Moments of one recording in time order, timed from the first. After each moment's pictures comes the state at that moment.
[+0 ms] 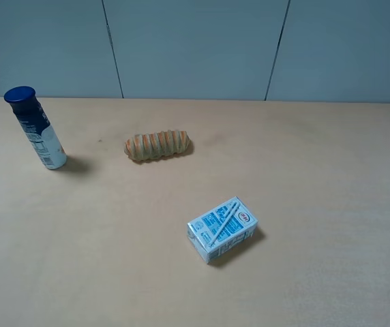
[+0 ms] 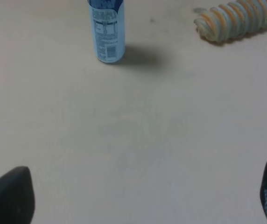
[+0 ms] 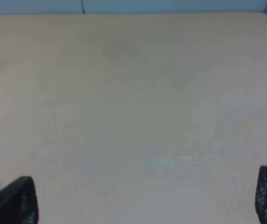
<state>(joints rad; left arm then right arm) -0.09 0.00 -0.50 0.01 1.06 -0.02 0.01 -0.01 -0.50 0.02 1.02 0.01</state>
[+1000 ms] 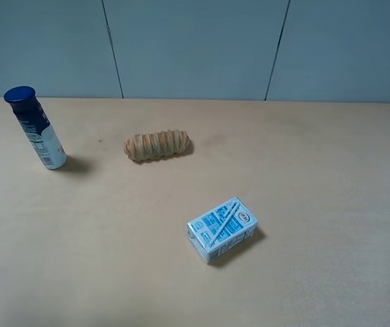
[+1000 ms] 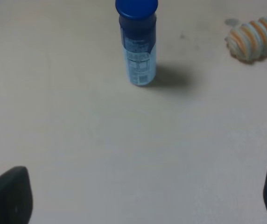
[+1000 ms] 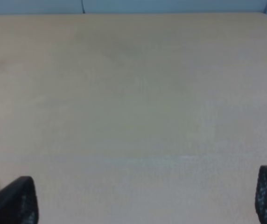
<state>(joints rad) -0.09 0.70 -0.96 0.09 1.07 -0.02 0.01 -0.01 -0.50 0.02 1.02 0.01</state>
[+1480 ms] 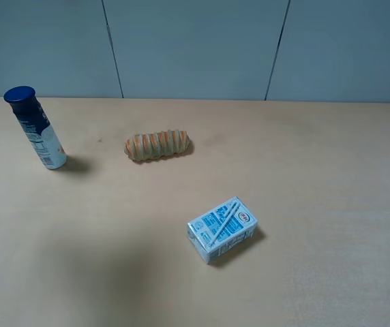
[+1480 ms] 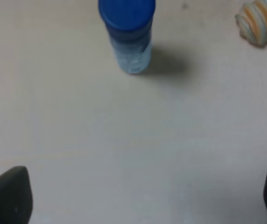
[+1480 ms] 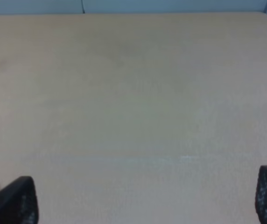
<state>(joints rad) -0.09 1.19 -1.23 0.07 1.11 -0.04 0.01 -0.01 -0.50 0.02 1.02 0.01</state>
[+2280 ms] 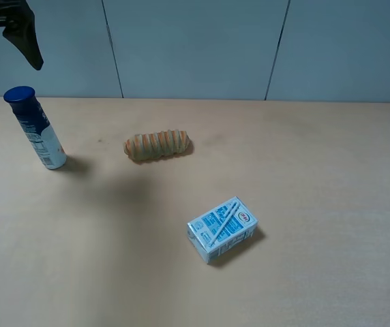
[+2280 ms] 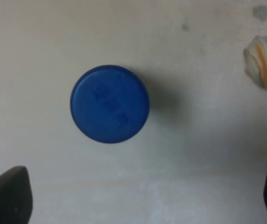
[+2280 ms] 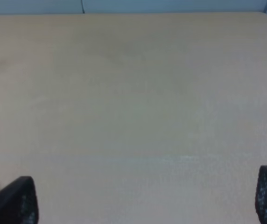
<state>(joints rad) -0.02 1.67 -1.56 -0.02 1.17 -0.11 0.01 -0.01 -0.50 0.02 1.02 0.01</state>
